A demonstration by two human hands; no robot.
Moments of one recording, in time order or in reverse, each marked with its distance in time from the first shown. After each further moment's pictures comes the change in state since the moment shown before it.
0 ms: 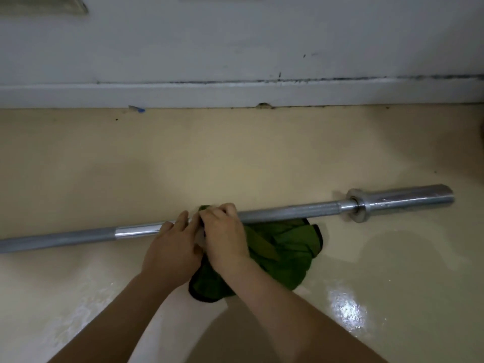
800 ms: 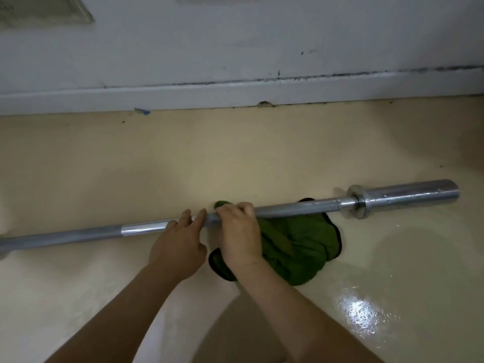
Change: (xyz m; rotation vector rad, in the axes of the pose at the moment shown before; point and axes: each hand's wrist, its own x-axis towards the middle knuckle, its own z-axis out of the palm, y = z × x) left_hand 0.000 0.010 0.000 -0.035 -0.053 -0.092; right_hand -0.019 0.018 -0.007 0.011 0.242 0.079
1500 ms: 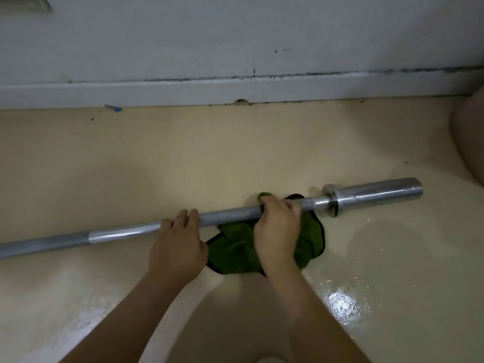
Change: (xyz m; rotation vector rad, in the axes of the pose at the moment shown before) left_hand 0.004 0.042 0.014 -0.037 0.075 0.006; right_hand -0.007 0.078 -0.047 -0.076 0.189 0.463
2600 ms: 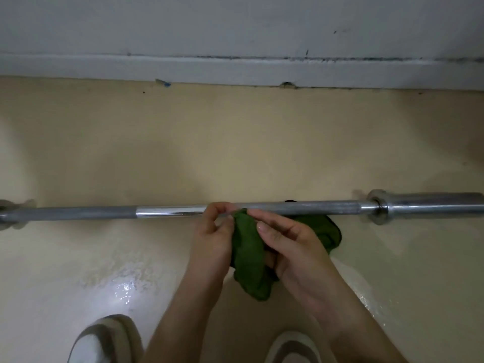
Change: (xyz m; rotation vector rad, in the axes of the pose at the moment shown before) left_hand -0.076 0.034 -0.053 -1.510 0.190 -0.419; right_hand -0.055 -0.058 -0.092 1.424 -0.965 0.652
